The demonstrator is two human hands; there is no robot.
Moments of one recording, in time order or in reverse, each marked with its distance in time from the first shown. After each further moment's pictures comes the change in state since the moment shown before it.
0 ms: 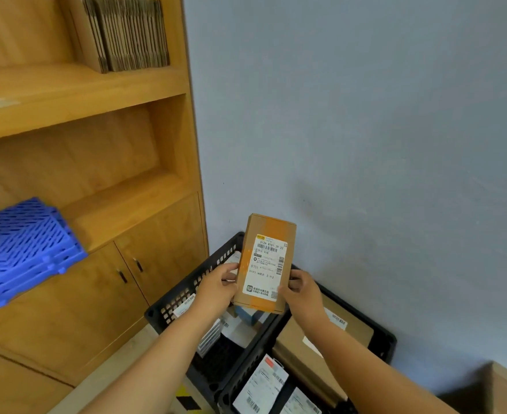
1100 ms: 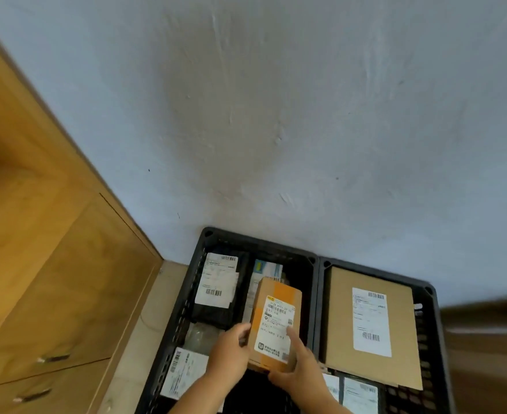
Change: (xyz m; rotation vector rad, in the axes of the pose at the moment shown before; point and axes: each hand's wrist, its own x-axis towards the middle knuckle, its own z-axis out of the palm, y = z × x) left_hand 0.292 -0.182 0.012 0.345 -0.652 -0.265; right_hand 0.161 0.117 0.176 -0.021 -0.064 0.691
